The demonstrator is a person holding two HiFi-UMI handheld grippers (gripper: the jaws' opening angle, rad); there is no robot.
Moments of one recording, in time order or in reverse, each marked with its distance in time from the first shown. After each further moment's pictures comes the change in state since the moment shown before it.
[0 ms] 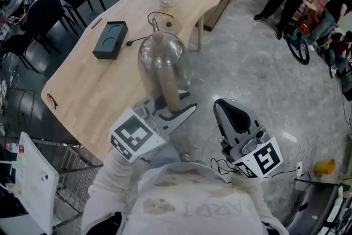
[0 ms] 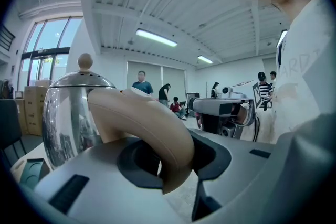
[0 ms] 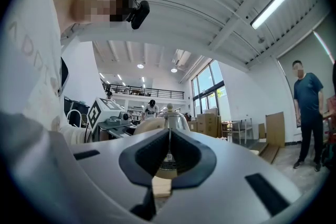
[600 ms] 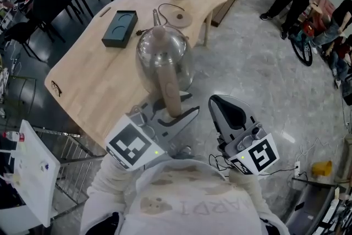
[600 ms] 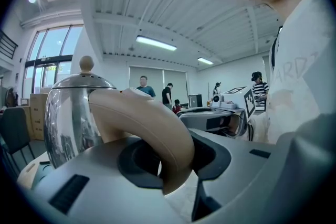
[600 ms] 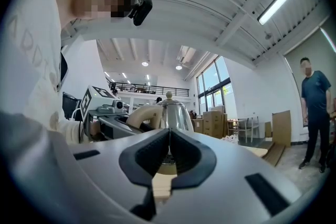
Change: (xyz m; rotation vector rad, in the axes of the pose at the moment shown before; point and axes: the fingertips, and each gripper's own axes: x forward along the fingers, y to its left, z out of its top) left arm -0.063 -0.020 0.013 0.006 -0.039 0.052; right arm 0.029 0.055 -0.006 -0.008 0.029 0.056
